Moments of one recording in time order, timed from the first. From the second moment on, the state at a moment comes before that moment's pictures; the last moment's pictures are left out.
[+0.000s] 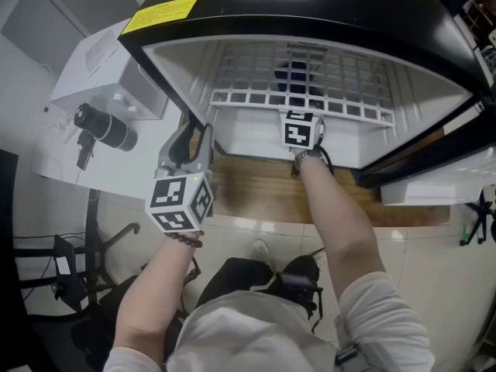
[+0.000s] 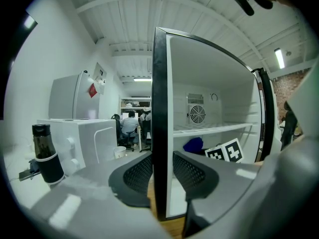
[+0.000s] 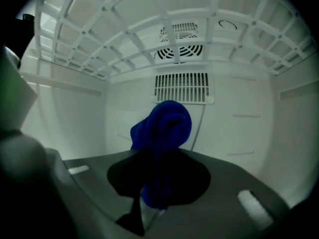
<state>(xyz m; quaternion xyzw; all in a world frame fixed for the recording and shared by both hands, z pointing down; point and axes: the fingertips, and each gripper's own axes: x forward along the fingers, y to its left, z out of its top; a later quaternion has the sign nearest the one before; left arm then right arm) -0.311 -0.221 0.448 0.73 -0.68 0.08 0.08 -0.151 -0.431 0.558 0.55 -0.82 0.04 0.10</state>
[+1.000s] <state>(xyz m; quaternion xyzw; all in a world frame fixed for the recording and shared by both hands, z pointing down) -0.312 -0.222 0.449 0.71 -0.69 0.08 0.08 -0.050 -0.434 0.555 0.62 -0.77 0.05 0.11</state>
